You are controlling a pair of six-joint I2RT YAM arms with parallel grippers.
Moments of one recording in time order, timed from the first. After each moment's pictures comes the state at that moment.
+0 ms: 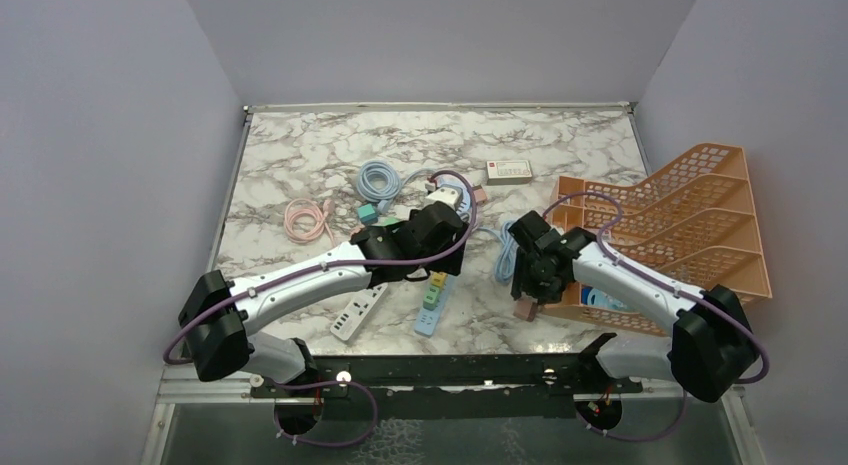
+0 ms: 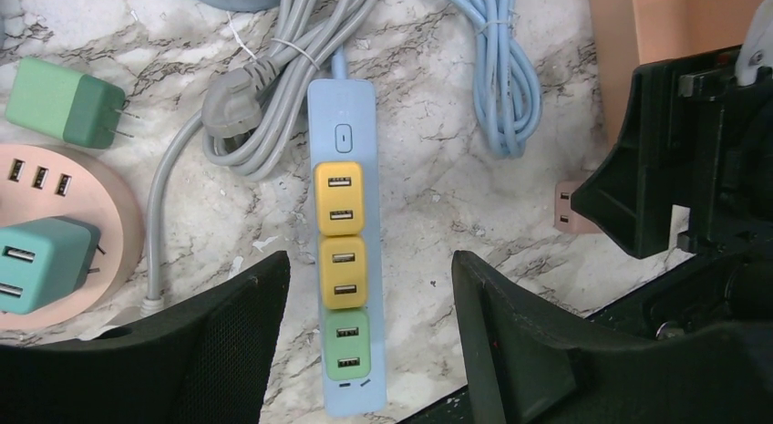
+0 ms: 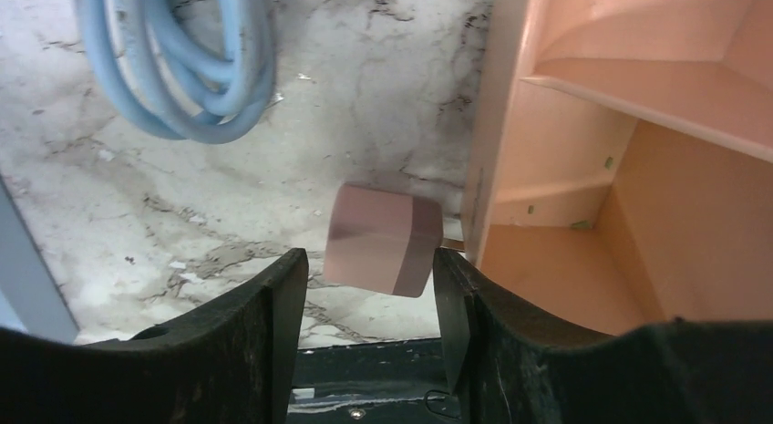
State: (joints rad) left arm -1.03 1.39 1.10 -0.52 -0.29 -0.58; right arm 0.61 1.25 0.77 -0.87 0.13 0.79
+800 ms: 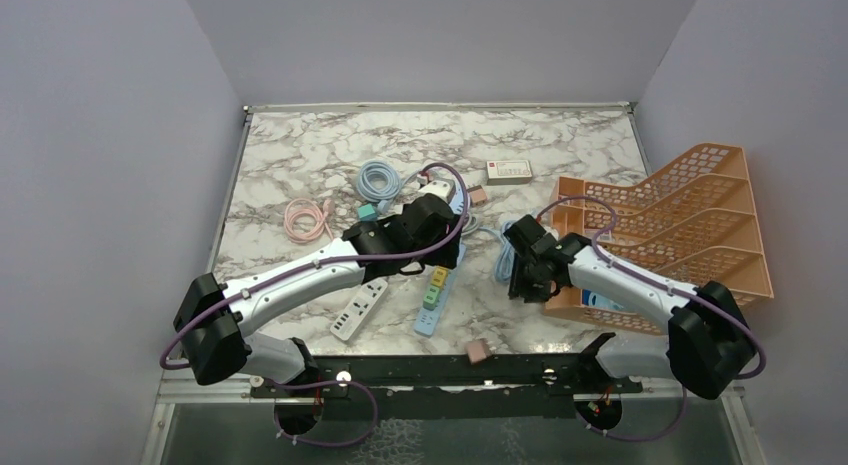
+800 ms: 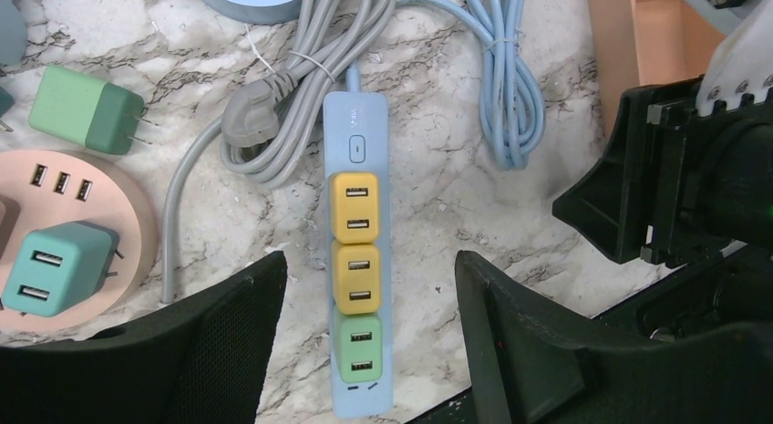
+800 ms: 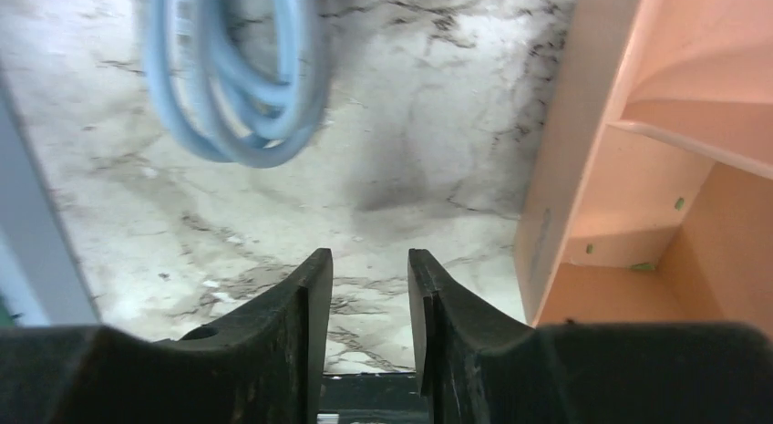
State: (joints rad) left arm -0.98 1.36 1.10 -0.52 -0.27 -0.57; right arm 0.64 1.30 0.71 -0.76 0.14 0.84
